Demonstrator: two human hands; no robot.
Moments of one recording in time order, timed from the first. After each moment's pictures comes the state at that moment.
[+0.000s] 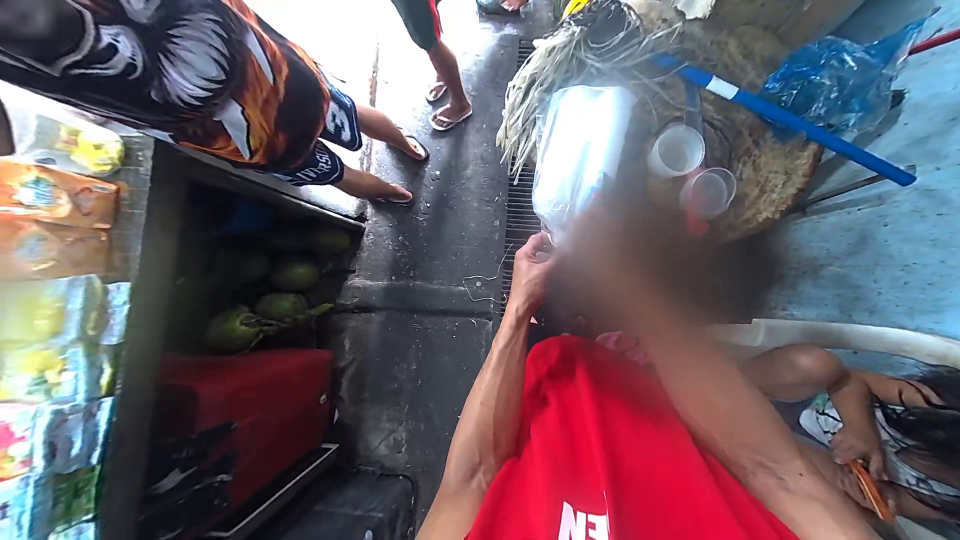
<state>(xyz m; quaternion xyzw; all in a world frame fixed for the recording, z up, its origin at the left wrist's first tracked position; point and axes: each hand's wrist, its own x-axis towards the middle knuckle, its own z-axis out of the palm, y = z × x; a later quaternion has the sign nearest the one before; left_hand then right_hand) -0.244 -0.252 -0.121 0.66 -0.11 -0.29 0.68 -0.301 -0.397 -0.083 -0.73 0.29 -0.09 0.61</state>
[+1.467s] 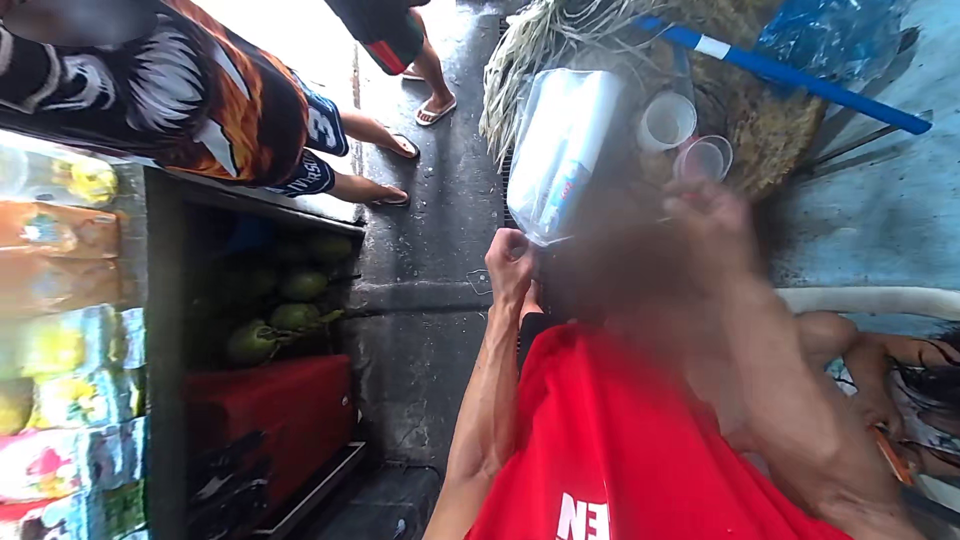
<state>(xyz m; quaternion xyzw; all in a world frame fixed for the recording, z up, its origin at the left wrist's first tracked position) -0.243 -0.225 -0.129 0.80 -0.23 -0.08 0.54 -0.376 -0.477 -0.011 -0.68 0.31 -0.12 0.66</state>
